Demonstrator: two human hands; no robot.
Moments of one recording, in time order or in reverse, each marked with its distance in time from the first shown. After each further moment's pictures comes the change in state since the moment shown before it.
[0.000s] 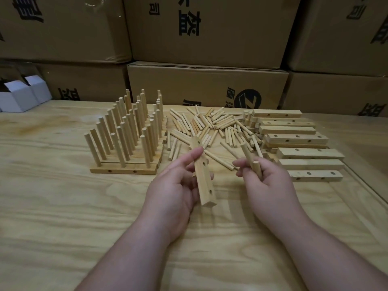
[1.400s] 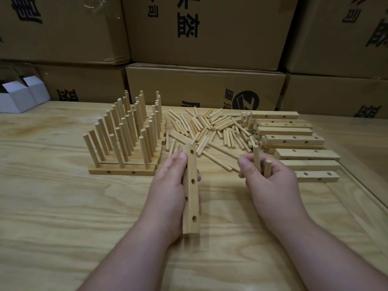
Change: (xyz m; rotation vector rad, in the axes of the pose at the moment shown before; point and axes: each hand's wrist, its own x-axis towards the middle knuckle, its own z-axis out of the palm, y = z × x) left_hand -0.001 -0.002 -0.003 0.140 0.139 0.040; right_hand 0.000 -0.006 -0.004 0.131 0.065 0.010
